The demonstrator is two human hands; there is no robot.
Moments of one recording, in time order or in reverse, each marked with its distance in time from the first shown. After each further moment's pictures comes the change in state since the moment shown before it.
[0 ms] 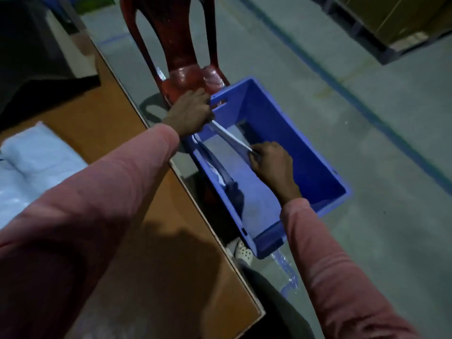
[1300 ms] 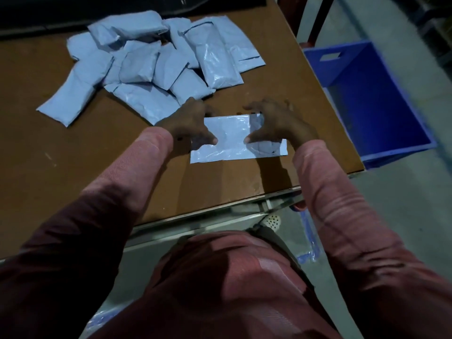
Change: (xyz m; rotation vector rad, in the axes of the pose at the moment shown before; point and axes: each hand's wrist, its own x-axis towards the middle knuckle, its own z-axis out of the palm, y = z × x) left_hand -0.528 0.102 -0.070 -0.832 -0.175 -0.714; right_hand -0.252 -0.297 -0.001 -0.081 -0.503 -0.496
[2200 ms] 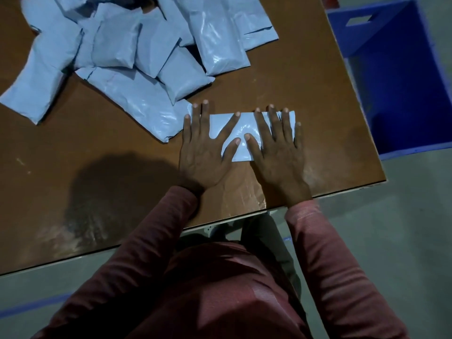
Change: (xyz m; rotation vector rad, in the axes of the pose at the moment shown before) left_hand -0.014 0.010 0.119 0.349 0.497 -0.071; right_hand -0.027 0.003 0.101 -0.128 0.335 0.153
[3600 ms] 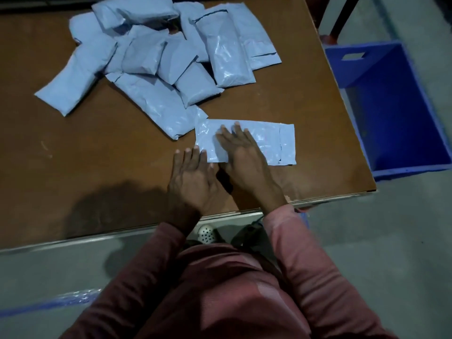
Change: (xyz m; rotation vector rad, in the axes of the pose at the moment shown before) left_hand -0.078 0.009 -0.024 0.015 0.078 -0.210; right_hand -0.003 -0.064 -0.015 0.313 -0.104 -0.376
